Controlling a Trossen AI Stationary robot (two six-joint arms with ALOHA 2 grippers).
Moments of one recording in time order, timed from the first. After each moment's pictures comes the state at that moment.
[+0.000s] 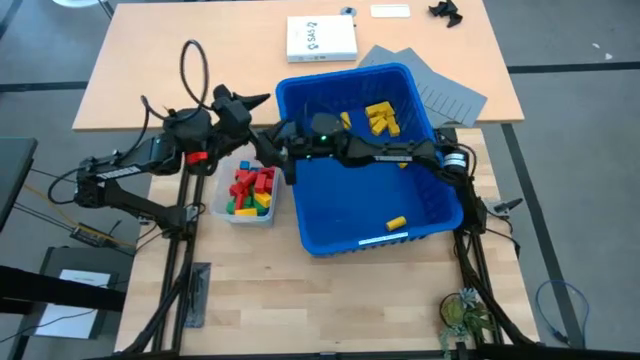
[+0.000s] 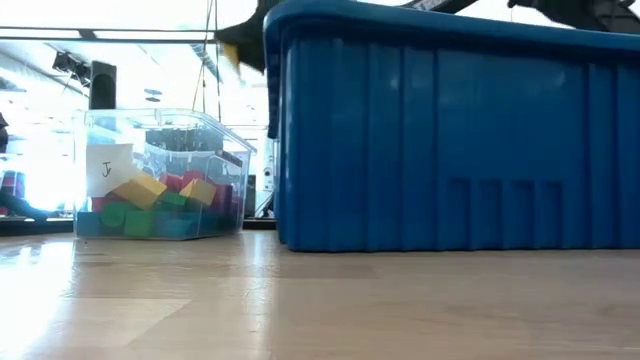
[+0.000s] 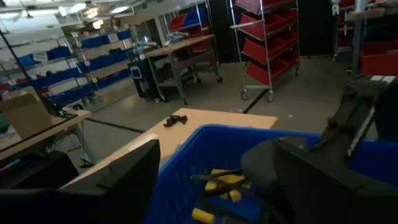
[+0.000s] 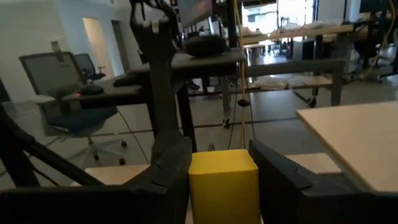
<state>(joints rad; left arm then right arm) 0.07 1.19 1.50 -0.32 -0.63 0.20 -0.28 2.09 1.71 0.44 -0.36 0.14</state>
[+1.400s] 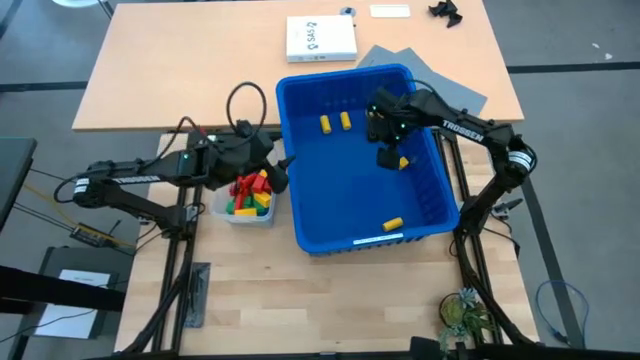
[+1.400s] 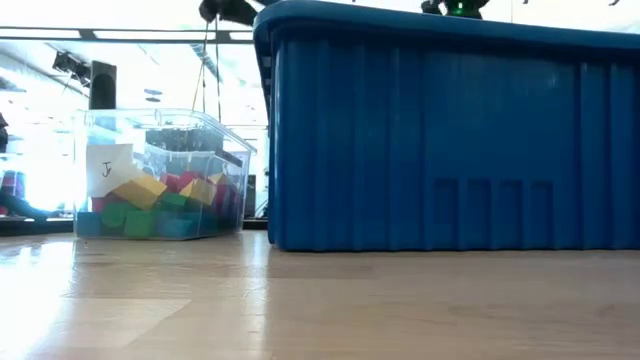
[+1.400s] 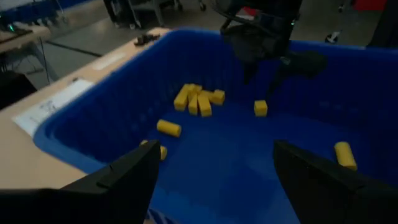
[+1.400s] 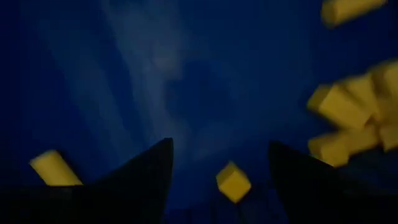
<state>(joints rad) 0.07 1.19 1.22 -0.41 -0.57 -0.09 -0.61 1.62 1.53 -1.21 0.01 -0.42</state>
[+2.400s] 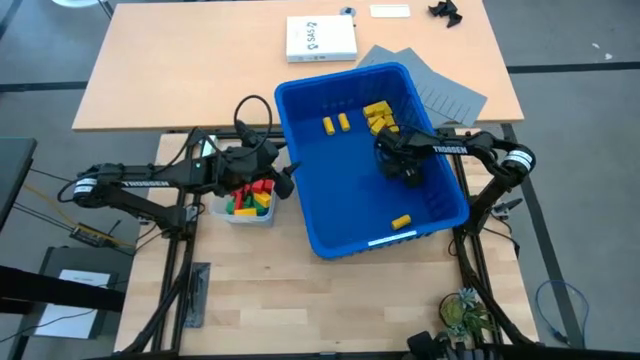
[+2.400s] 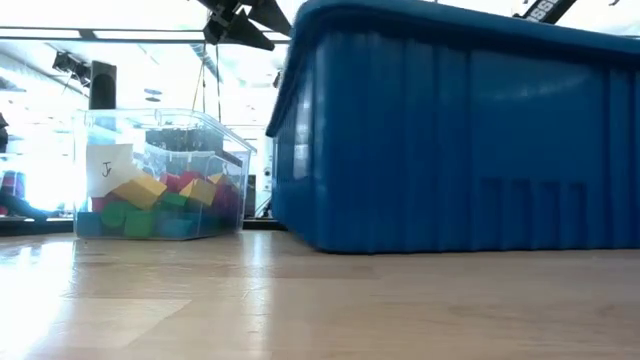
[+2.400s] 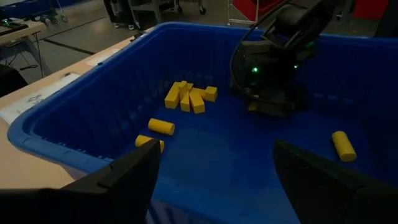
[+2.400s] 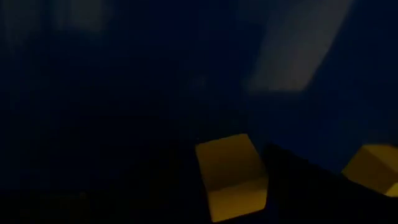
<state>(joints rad) 0.07 1.19 1.08 -0.24 -0.56 -0.12 -0.67 1.62 0.89 -0.66 0.39 -1.13</state>
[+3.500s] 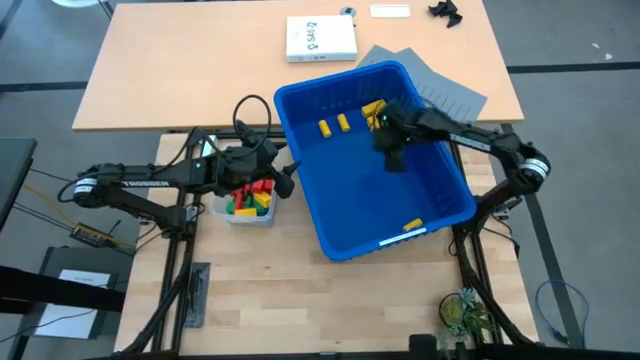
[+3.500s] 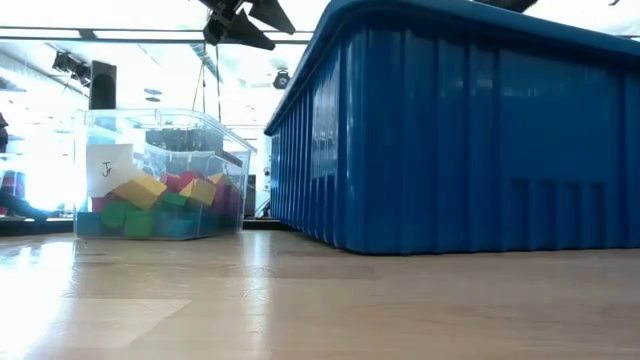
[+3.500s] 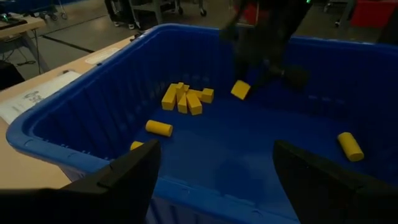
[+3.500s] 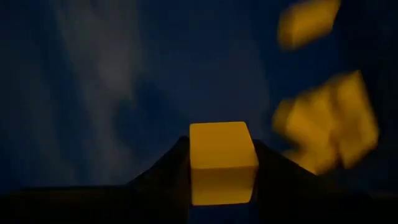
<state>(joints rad) 0.07 1.19 1.08 -0.23 -0.56 -0.15 -0.64 1.48 1.20 -0.81 0.09 -0.64</state>
